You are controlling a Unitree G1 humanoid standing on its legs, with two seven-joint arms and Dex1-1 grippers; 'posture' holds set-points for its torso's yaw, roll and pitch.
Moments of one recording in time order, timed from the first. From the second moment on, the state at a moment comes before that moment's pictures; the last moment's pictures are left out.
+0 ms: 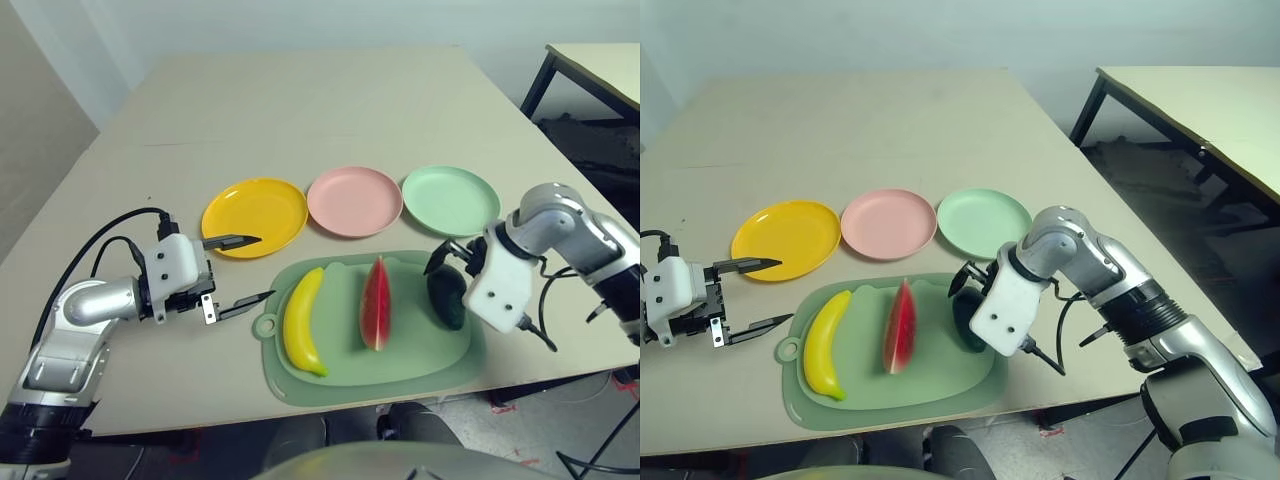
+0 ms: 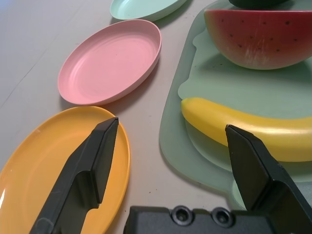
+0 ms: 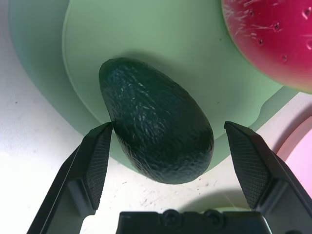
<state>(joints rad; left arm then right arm) 0.07 0.86 0.16 -0.16 -0.33 -0.13 -1.07 -0.70 -0.85 0.54 0.13 -0.16 -0.65 1.55</state>
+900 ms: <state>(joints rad) 0.06 0.86 0.16 -0.16 -0.31 -0.13 -1.07 -0.68 -0.84 0.54 0.09 -0.20 -0.51 1.56</state>
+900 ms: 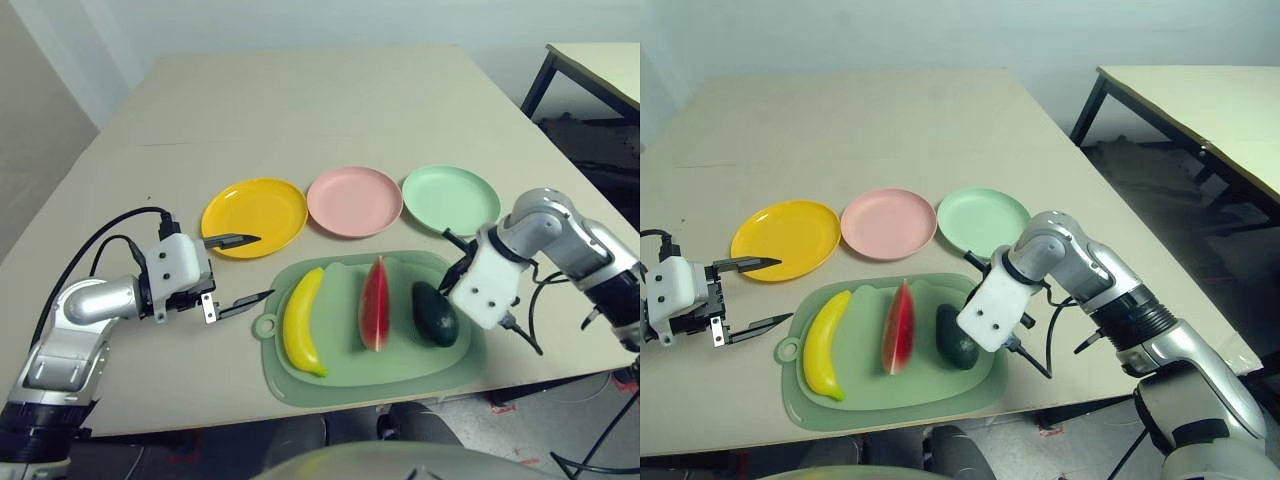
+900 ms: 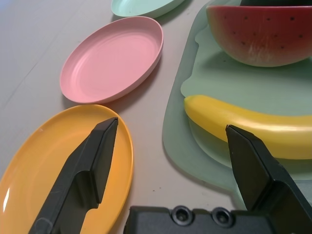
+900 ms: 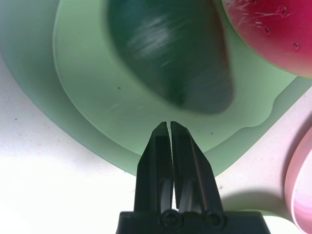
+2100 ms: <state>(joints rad) 0.03 0.86 0.14 -0.14 -0.30 -0.14 -1.07 -0.76 -0.82 0.57 -0.07 -0.04 -0.51 1.60</state>
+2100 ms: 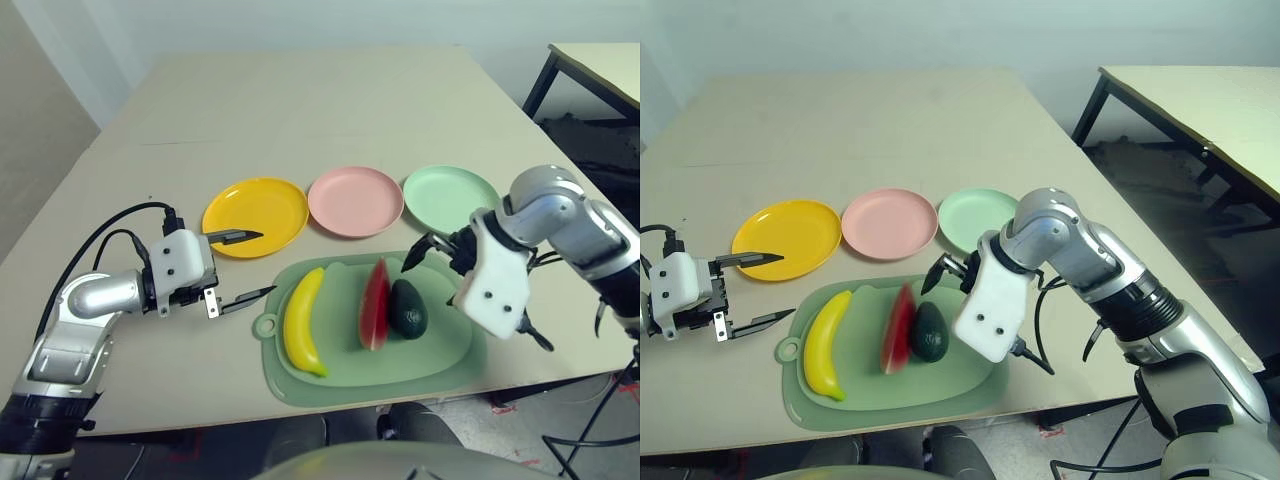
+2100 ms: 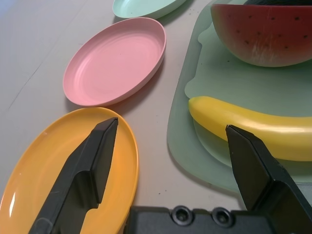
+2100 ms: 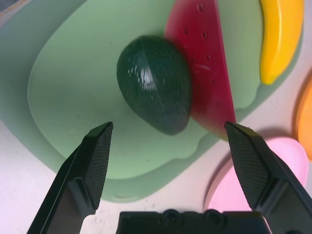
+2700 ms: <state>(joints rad) 0.05 0.86 0.14 -0.14 -0.29 -0.14 -1.07 -0.70 -0.77 0.58 -0.03 -0.09 -0.50 1.60</state>
